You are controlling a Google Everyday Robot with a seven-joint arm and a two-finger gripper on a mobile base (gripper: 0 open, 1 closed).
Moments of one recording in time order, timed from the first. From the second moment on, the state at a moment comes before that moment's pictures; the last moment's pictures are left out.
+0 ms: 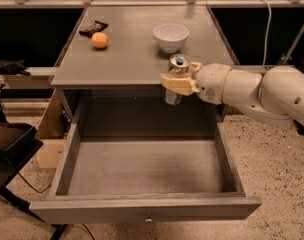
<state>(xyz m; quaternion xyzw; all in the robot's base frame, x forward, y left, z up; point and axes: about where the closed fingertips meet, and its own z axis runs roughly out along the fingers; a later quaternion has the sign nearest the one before) 0.607 -0.051 0.889 -0.36 0.66 0.31 0.58</state>
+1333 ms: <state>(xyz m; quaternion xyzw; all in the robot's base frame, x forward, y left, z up) 0.559 0.054 0.701 -0.48 0.61 0.37 0.51</state>
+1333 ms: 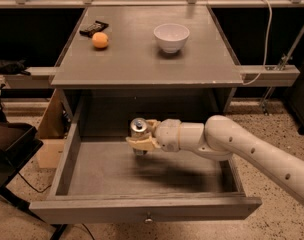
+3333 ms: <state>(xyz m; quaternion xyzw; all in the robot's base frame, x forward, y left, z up) 0.559 0.056 0.679 -0.47 0.61 0.39 0.51</state>
